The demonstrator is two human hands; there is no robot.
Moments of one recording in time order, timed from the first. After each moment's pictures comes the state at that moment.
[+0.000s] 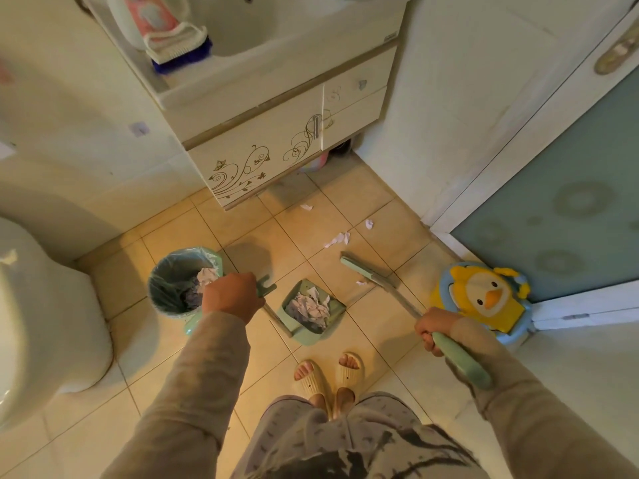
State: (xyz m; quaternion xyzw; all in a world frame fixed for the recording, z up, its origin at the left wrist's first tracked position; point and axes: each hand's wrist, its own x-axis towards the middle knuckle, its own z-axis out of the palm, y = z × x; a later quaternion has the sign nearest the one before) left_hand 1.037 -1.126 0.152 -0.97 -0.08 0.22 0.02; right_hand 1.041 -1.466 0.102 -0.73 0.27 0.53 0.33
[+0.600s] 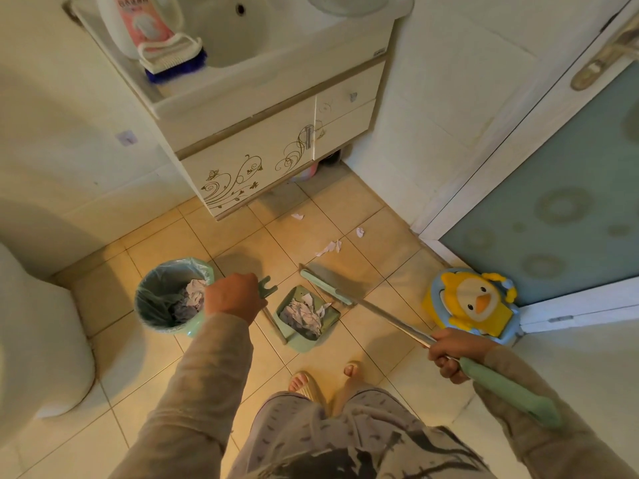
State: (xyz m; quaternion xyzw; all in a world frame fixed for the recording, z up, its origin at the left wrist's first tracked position) left_hand 1.051 -1.119 0.147 -0.98 -0.06 0.21 0.02; right_hand 1.011 -1.483 0.111 -0.62 0.34 0.53 0.47
